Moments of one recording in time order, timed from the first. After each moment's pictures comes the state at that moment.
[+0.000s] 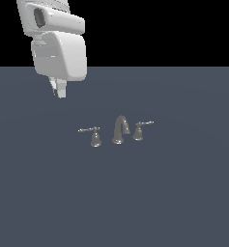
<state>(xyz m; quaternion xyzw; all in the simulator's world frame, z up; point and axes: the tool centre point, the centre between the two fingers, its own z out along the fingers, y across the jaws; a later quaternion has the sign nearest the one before) -0.098 0.132 0.232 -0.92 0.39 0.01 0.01</state>
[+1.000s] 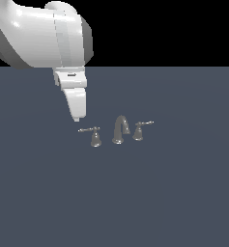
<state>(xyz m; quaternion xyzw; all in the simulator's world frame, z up) -0.010 0.131 0.127 -0.84 0.55 0.00 0.00</state>
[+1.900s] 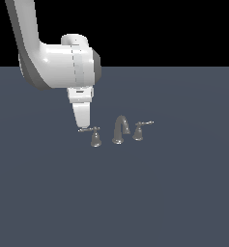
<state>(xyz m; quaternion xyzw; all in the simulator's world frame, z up) 0.034 0.116 0.077 -0.78 0.62 0.00 0.00</state>
